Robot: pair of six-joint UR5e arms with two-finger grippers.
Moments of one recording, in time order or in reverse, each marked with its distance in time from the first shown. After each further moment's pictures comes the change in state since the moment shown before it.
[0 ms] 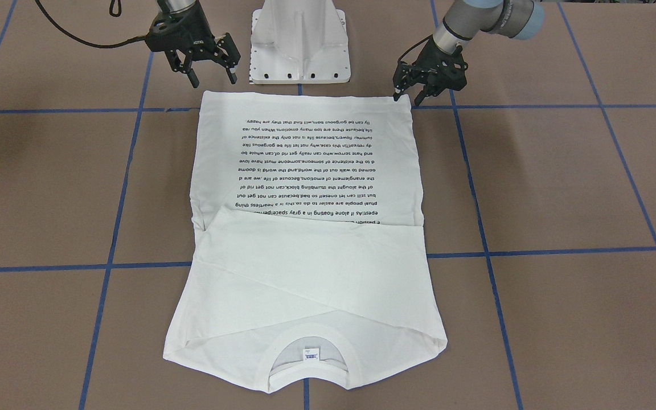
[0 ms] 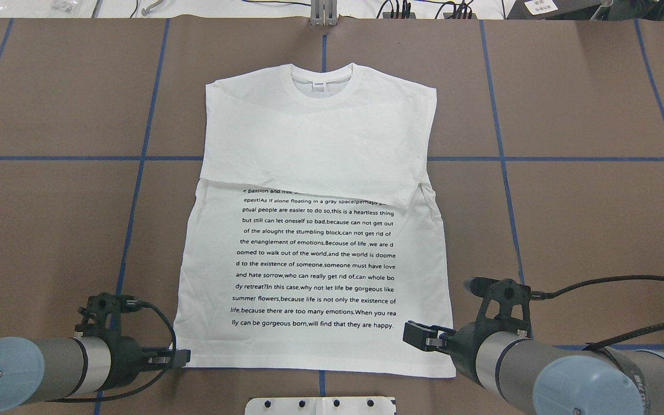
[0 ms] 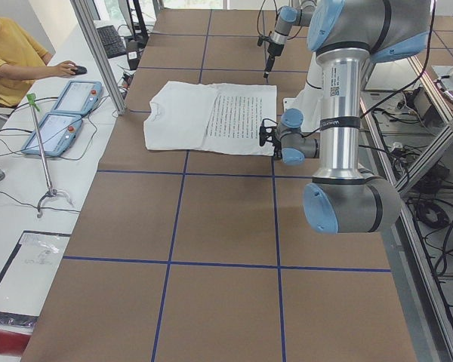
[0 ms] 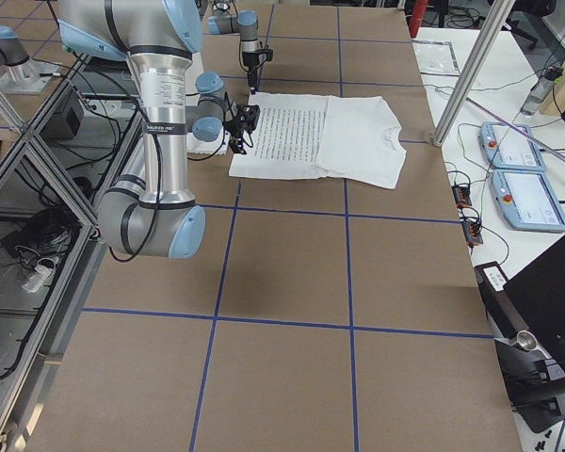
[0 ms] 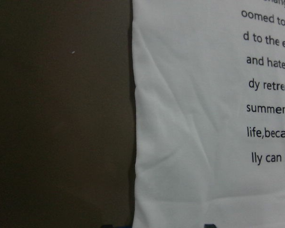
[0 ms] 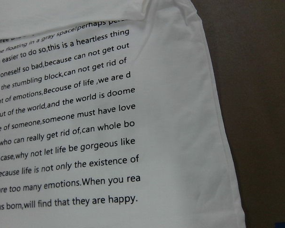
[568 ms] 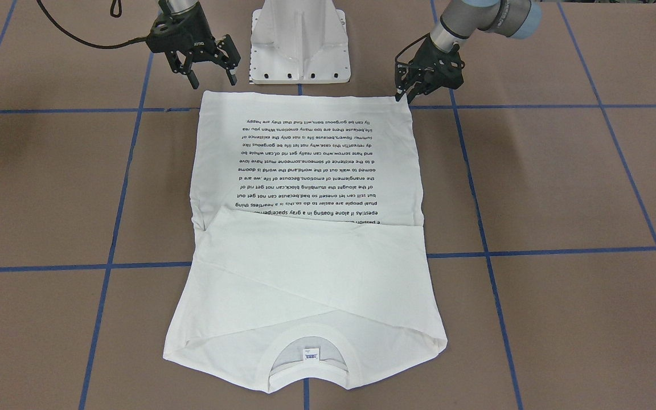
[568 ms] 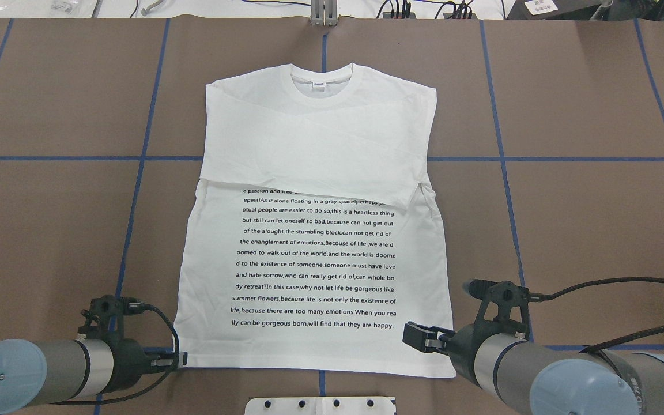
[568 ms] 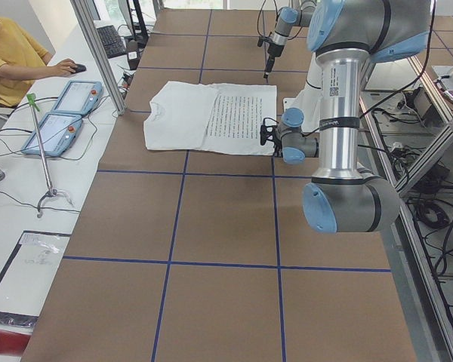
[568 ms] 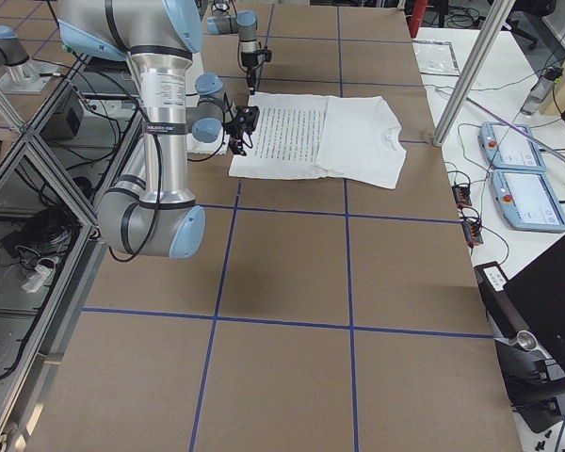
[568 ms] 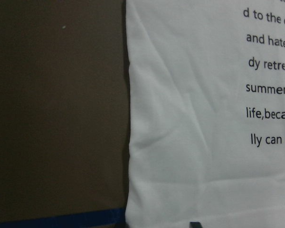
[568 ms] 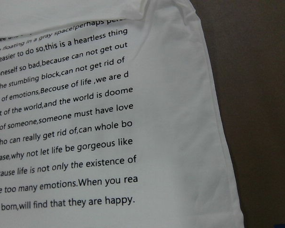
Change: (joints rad) left arm 0.007 -0.005 -0.001 0.001 0.000 -0.002; right arm -0.009 0.000 -0.009 0.000 -0.014 0.000
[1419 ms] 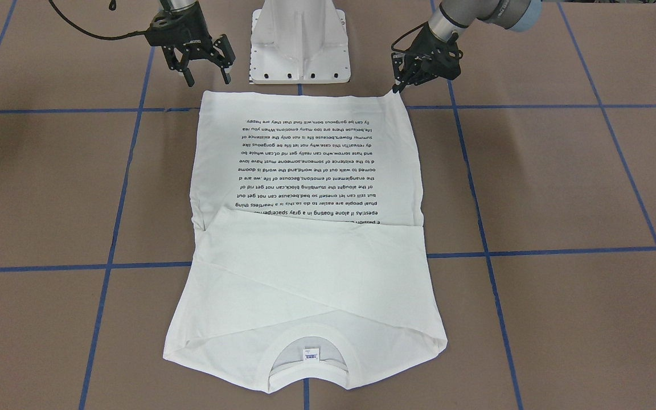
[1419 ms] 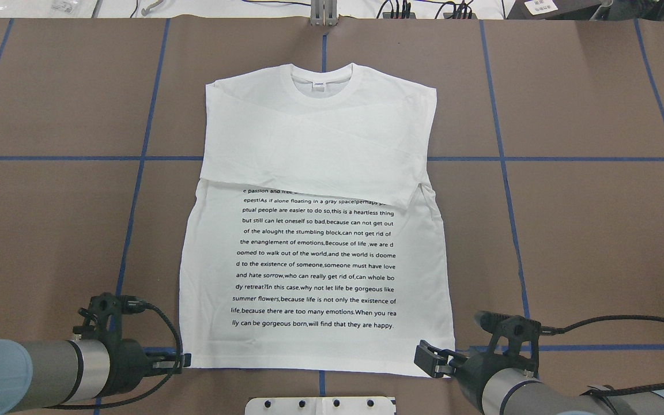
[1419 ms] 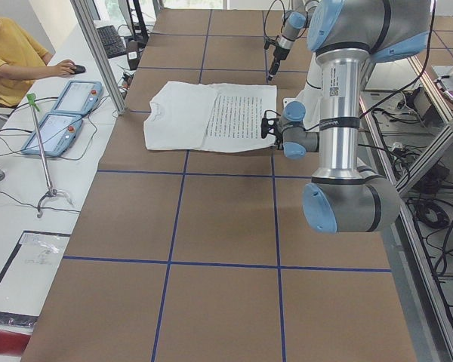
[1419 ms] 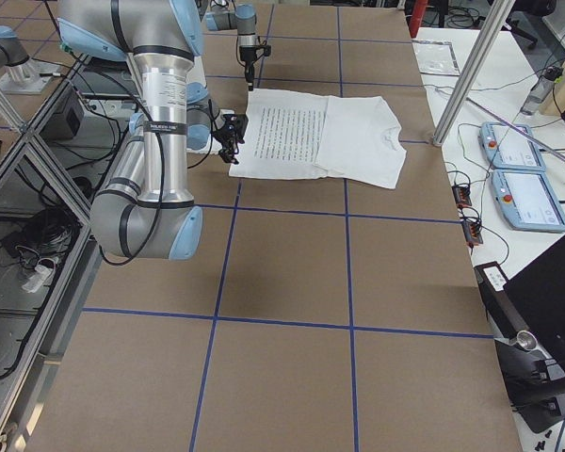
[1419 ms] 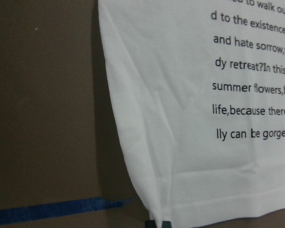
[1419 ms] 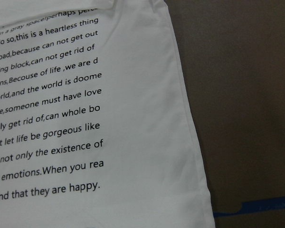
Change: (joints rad) left arm -0.002 0.001 -0.081 0.001 -0.008 0.007; right arm -0.134 -0.073 -0.012 0.003 -0.181 0.124
